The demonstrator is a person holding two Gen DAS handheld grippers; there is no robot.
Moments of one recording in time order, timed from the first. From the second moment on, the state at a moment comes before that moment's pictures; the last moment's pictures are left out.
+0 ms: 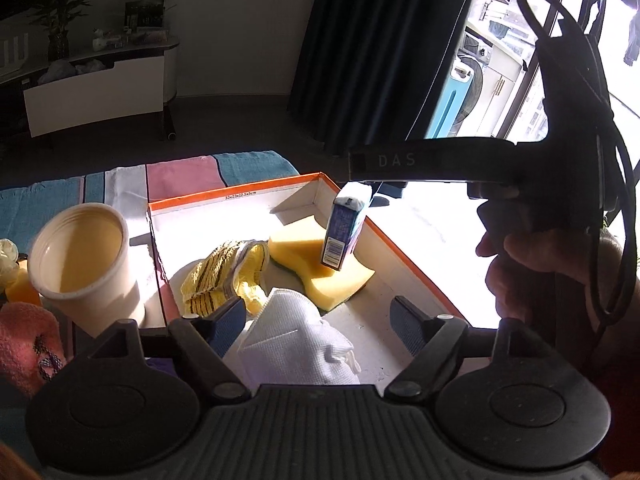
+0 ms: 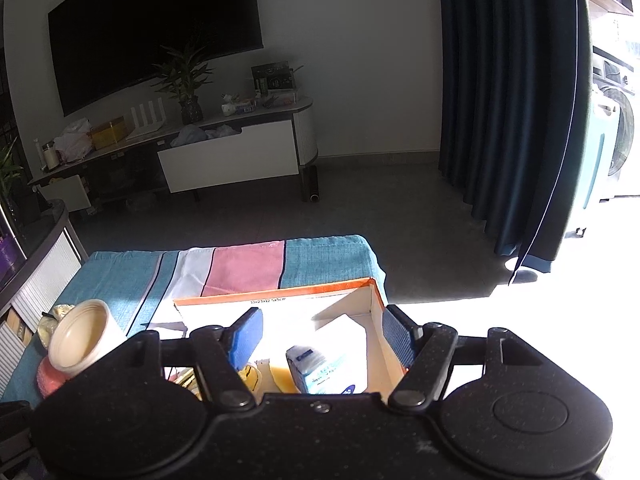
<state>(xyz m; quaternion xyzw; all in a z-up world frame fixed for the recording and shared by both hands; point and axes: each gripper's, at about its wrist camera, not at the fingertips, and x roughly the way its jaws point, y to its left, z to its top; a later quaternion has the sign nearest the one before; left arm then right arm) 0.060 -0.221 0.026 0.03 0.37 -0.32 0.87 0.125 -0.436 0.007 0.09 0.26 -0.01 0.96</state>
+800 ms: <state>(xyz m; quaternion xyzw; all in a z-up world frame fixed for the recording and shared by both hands) 0.036 -0.177 0.054 0.04 0.33 -0.24 0.91 0.027 -0.396 0.037 0.08 0.23 -0.02 0.97</state>
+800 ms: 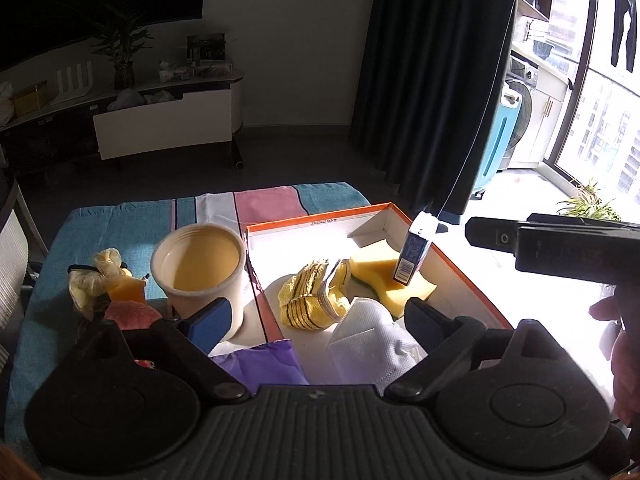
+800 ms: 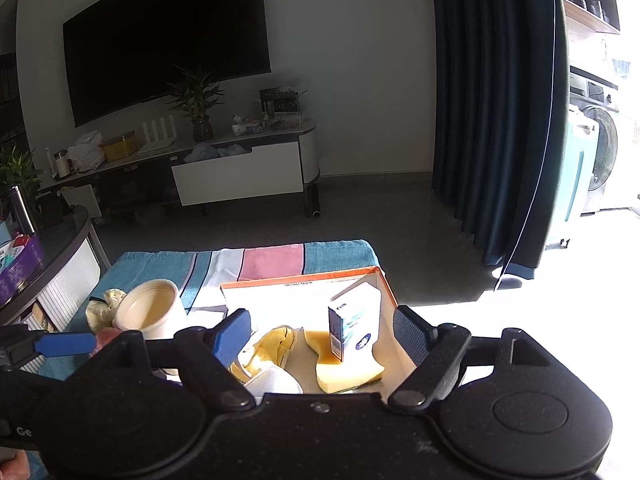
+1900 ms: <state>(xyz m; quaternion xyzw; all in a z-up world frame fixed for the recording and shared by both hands) 0.030 -0.060 0.058 0.03 0.35 -0.04 0.94 0.029 -0.253 0.026 0.05 0.27 0.10 0.96</state>
